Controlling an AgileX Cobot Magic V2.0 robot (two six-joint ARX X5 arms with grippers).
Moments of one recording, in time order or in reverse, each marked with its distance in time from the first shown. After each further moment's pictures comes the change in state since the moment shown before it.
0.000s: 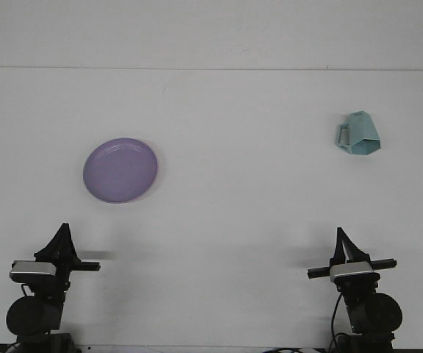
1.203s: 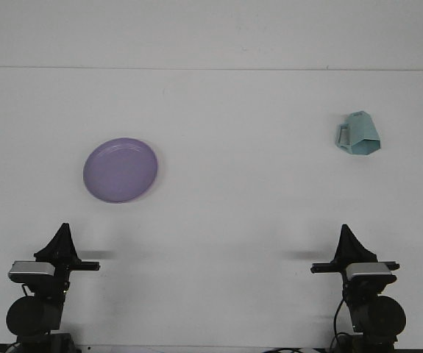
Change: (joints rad) left arm 0.000 0.000 0.000 0.001 0.000 -0.042; right arm 0.000 0.000 0.029 0.039 0.038 0.309
